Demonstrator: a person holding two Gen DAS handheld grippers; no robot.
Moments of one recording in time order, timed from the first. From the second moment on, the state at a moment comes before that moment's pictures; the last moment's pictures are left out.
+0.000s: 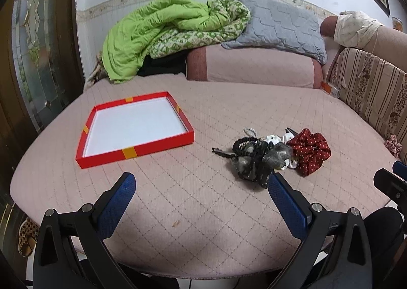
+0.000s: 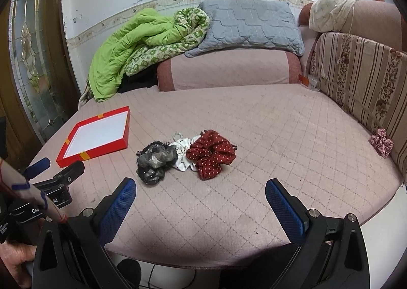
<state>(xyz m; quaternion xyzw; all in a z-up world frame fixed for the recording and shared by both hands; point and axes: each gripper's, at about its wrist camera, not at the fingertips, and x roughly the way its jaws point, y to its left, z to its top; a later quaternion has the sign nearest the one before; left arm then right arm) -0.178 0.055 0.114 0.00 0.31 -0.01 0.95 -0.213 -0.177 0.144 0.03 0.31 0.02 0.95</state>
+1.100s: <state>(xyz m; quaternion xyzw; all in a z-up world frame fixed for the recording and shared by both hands) -0.061 -0.048 0.053 0.07 0.39 -0.20 0.90 -0.151 -0.231 0.094 0.07 0.36 -0.01 0.93</state>
